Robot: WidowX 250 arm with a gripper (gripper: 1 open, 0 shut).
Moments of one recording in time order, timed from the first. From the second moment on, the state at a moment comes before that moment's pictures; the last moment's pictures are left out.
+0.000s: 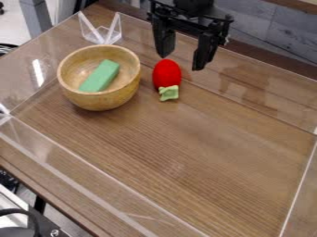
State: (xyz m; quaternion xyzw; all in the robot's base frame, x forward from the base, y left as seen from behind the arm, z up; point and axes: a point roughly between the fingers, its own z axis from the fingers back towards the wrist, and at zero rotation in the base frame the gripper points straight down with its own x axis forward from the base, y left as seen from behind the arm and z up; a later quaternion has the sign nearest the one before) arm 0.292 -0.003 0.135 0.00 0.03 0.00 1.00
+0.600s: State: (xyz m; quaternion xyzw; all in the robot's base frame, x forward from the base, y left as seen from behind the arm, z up) arm 0.270 0.040 0.120 -0.01 0.05 -0.01 1.00
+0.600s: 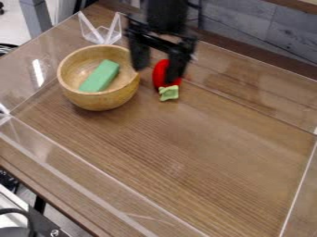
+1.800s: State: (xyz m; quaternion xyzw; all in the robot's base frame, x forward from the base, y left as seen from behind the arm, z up) arm 0.268 0.119 0.070 0.00 0.02 0.13 0.99
